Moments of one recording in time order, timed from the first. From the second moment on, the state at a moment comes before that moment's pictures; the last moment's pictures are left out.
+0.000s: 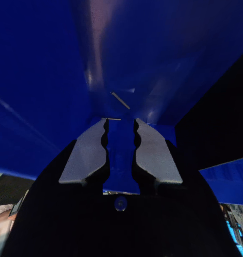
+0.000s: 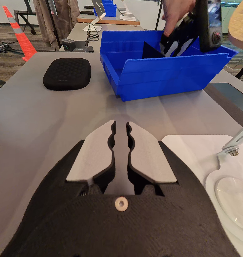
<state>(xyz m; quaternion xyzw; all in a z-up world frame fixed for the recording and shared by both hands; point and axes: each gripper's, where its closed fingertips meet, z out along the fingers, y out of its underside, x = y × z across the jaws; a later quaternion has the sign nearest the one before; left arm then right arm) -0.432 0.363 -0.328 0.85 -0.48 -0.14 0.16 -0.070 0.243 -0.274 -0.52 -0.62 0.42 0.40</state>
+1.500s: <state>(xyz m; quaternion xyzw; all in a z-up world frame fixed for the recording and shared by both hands) -0.345 0.319 -0.226 0.89 -0.45 -0.07 -0.01 -0.070 0.241 -0.273 -0.52 -0.62 0.42 0.41</state>
